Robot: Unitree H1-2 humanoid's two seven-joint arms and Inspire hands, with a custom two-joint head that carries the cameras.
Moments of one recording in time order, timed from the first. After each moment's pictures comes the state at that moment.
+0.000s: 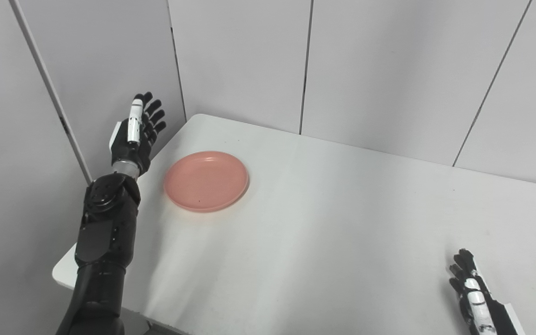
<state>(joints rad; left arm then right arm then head) -0.43 0.41 0.49 0.33 -0.35 0.18 -0.03 -0.03 -0.14 0.08 -0.09 0.06 0.04 0.19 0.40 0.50</state>
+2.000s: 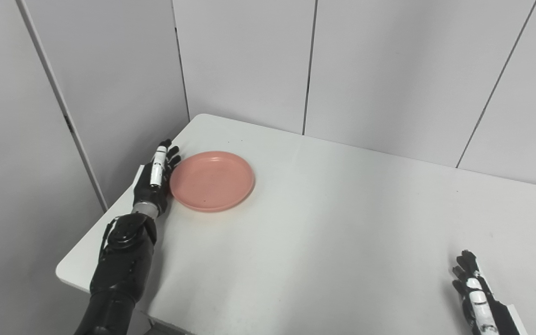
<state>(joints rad) -0.35 0.36 0.33 0.46 -0.35 0.07 -0.04 -0.02 -0.14 0.07 -0.12 0.05 0.08 0.18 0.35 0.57</state>
